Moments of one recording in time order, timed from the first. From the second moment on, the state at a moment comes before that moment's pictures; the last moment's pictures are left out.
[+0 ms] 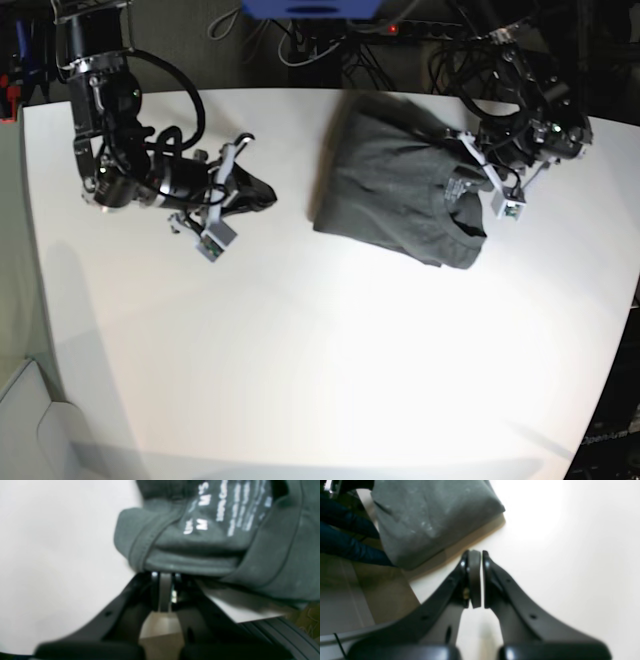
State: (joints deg) left arm 5.8 3.0 -30.9 97.8 -7.1 -40.5 70.8; right arm -2.0 16.1 -5.1 97.3 41.6 39.5 -58.4
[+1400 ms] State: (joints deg) left arm -1.9 -4.1 -39.0 87.5 -35.9 -40.3 80.0; right arm -1.7 15.9 -5.5 97.2 41.6 39.5 -58.4
